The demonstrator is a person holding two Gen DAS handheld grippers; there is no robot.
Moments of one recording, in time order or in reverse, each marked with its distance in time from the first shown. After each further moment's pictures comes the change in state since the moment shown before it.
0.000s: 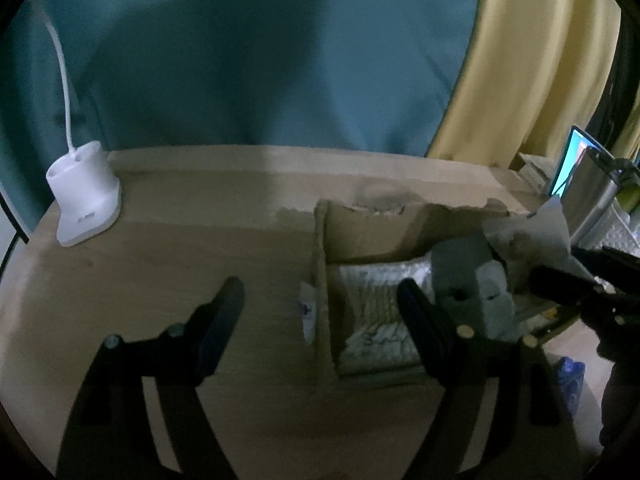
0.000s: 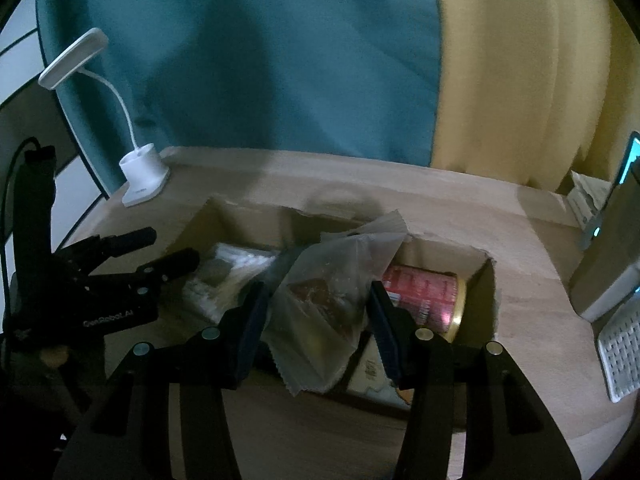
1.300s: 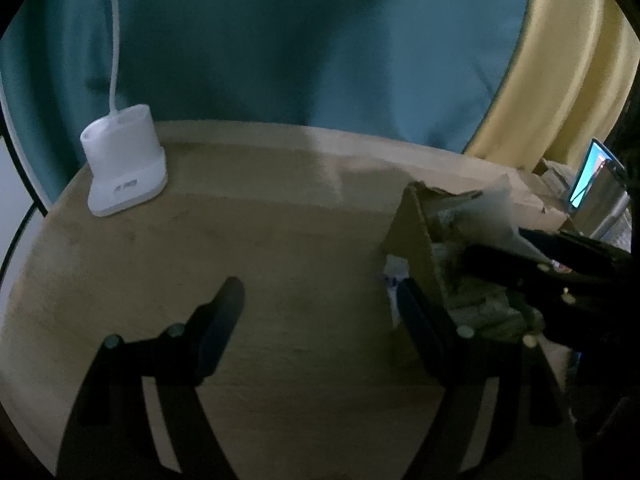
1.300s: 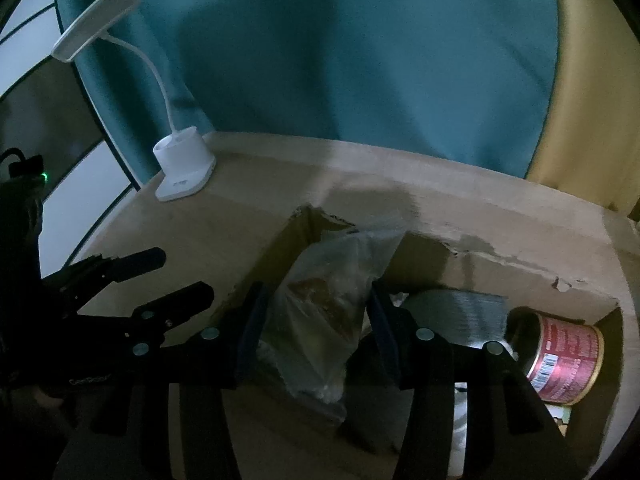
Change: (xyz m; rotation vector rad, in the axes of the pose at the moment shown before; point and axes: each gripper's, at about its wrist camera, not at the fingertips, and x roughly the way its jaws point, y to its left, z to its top) left arm -0.008 0.059 -0.011 -0.067 0.043 0.035; right arm 0.063 0.071 0.029 -0.047 0.043 0.135
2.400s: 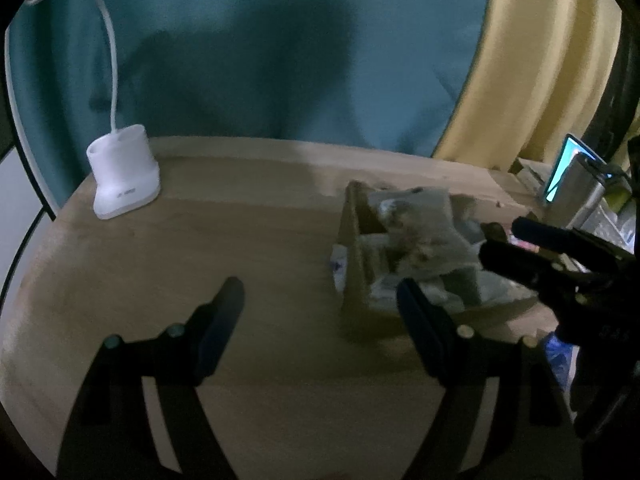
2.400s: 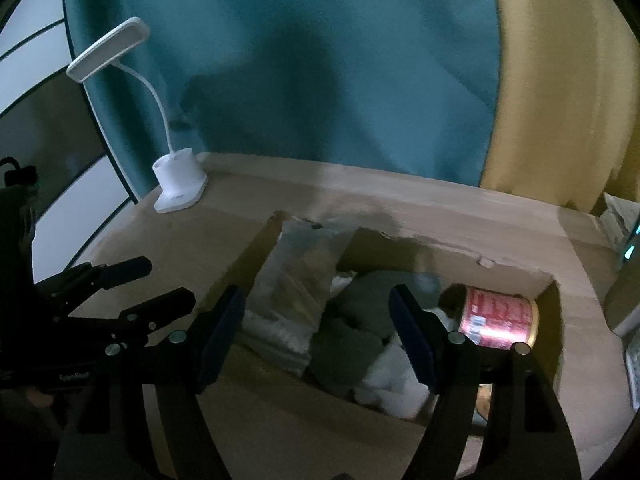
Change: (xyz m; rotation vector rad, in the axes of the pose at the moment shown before) left arm -0.043 -0.037 -0.008 0.025 -0.043 -0.019; right arm -0.054 -0.009 -0.036 0.007 -0.092 -0.066
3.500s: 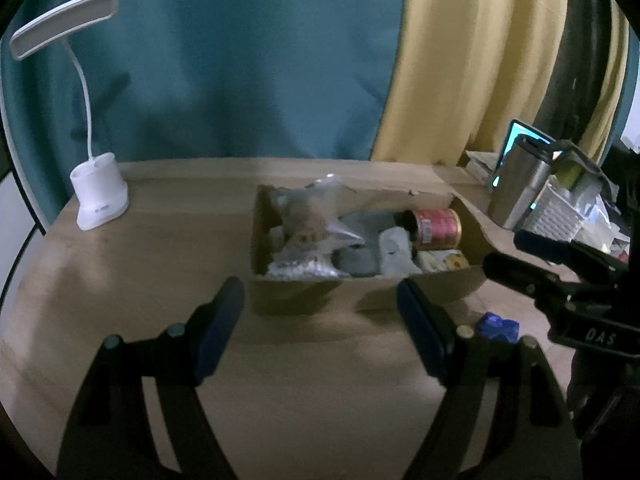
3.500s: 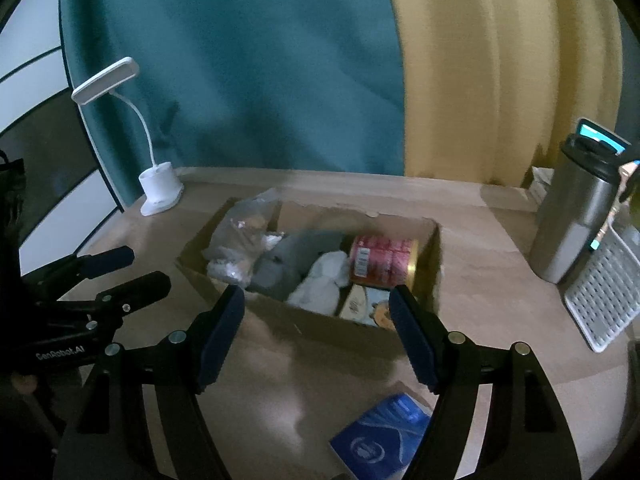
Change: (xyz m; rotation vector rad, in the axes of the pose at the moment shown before) left arm -0.048 -0.072 -0.025 0.072 -0.057 -0.062; right arm -0.090 -0.043 -0.054 0.060 -0.067 -0.092
